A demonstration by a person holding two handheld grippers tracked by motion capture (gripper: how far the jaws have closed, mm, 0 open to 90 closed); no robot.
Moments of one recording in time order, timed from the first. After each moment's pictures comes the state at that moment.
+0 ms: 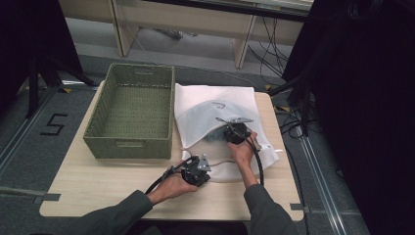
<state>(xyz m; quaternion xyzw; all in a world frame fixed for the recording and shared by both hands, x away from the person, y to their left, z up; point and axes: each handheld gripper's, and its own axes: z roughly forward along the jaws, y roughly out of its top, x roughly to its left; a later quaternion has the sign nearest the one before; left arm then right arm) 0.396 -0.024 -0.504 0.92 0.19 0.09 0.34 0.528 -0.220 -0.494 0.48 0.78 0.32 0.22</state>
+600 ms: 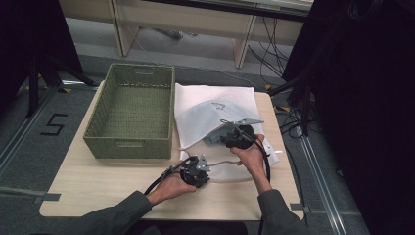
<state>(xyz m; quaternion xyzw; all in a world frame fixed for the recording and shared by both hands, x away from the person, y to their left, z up) 0.394 -0.021 -0.502 0.92 0.19 0.08 0.34 0.474 -0.224 -0.441 0.44 0.80 0.37 0.16</state>
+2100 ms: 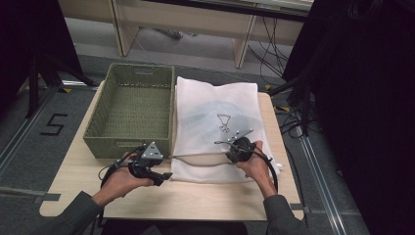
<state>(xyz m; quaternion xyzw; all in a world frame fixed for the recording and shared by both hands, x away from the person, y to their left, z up) 0.373 0.107 -0.451 0.87 0.30 0.11 0.37 0.457 -0.228 -0.465 0.36 0.89 0.23 0.17</state>
